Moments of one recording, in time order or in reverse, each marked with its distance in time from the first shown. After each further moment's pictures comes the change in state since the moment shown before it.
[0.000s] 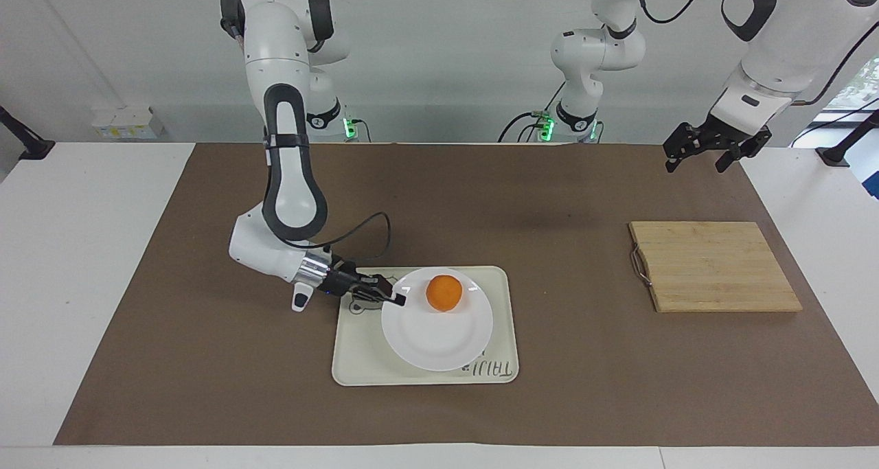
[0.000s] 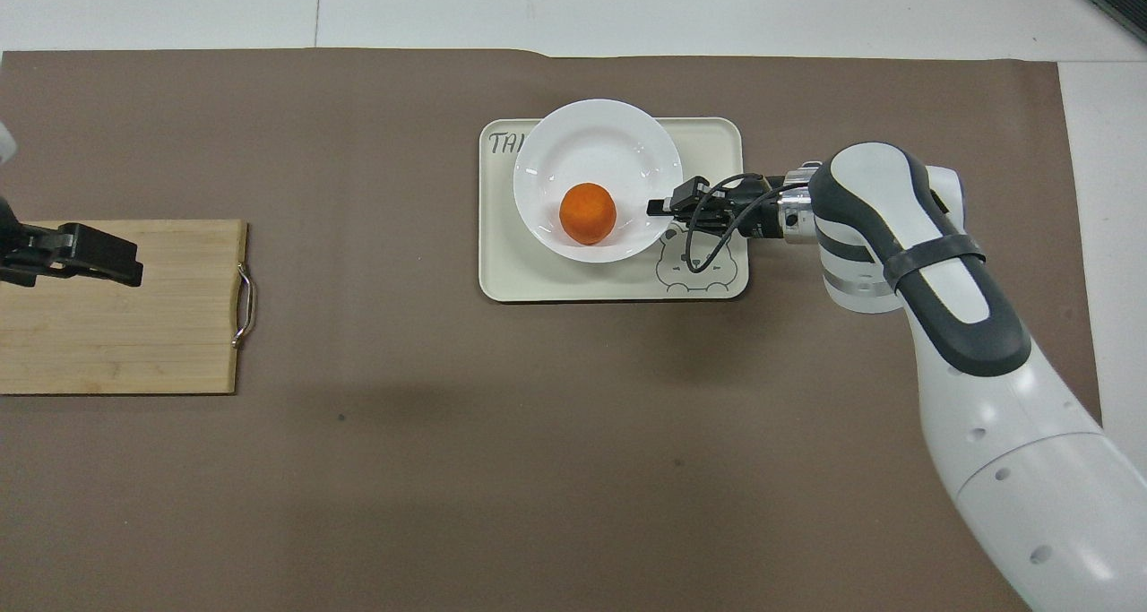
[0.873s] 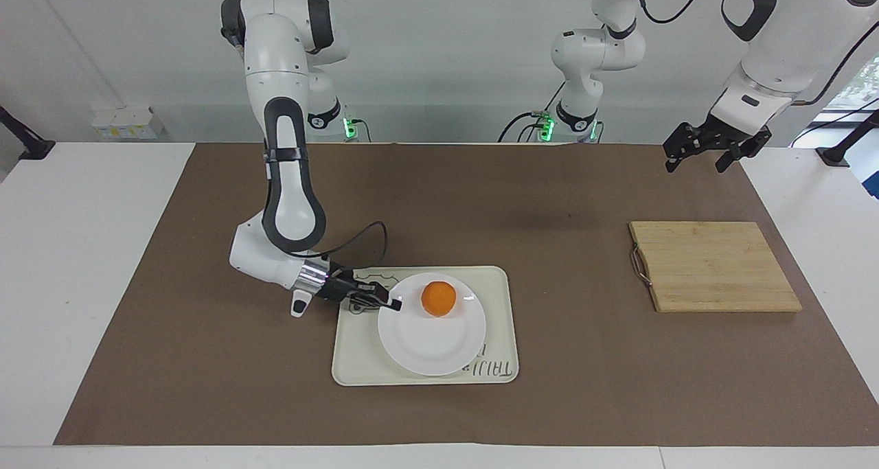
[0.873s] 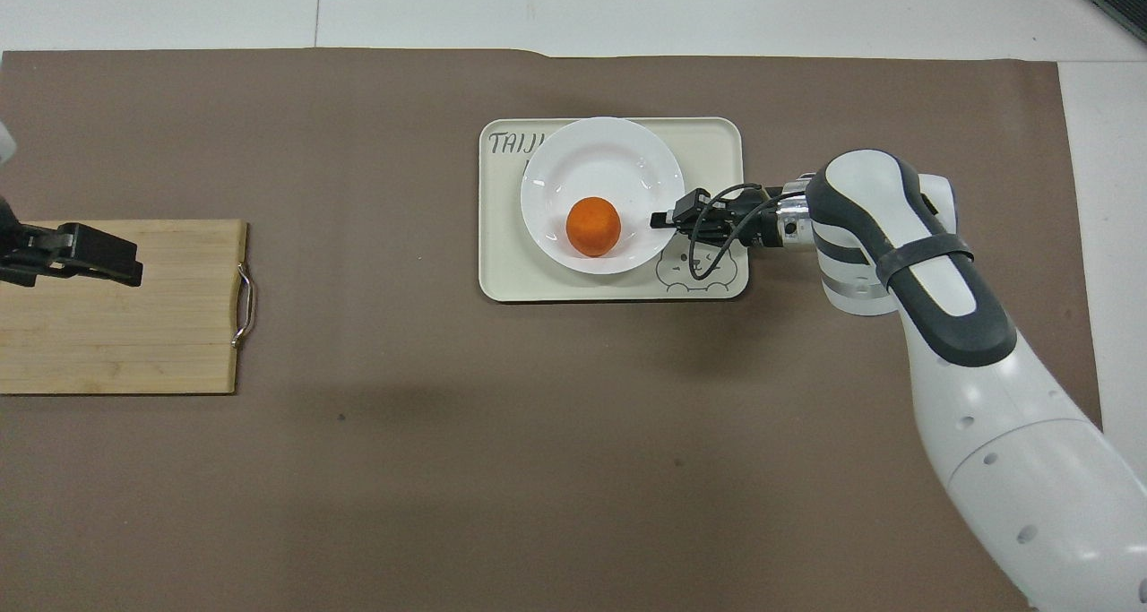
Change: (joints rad) left arm 0.000 0.000 0.000 0.000 0.000 0.000 0.000; right arm -0.009 0.028 -0.003 -0.017 -0.010 -0.029 -0.005
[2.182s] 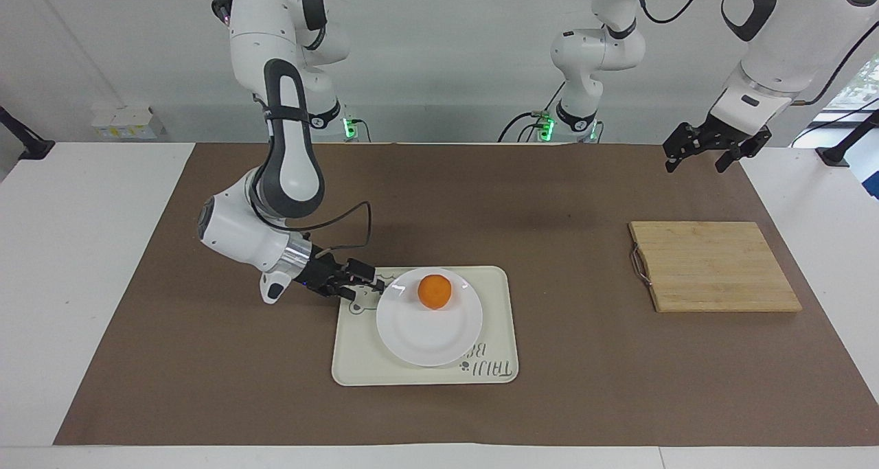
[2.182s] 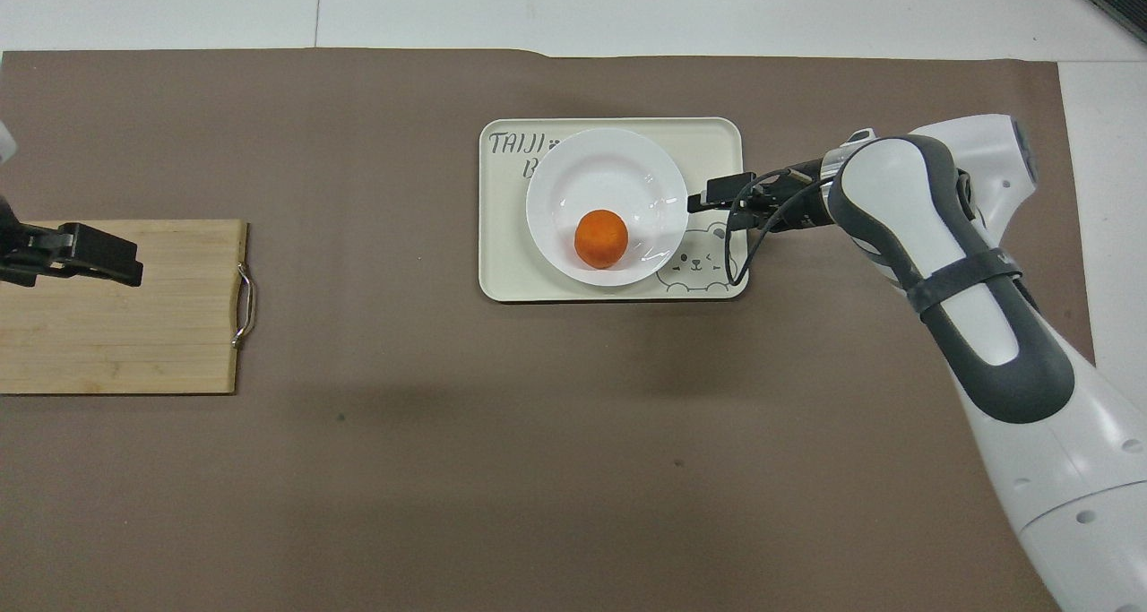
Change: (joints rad) left arm 0.000 0.000 0.000 0.000 0.000 0.000 0.000; right arm -0.017 -0.141 -0.022 0.034 -0.479 0.005 0.152
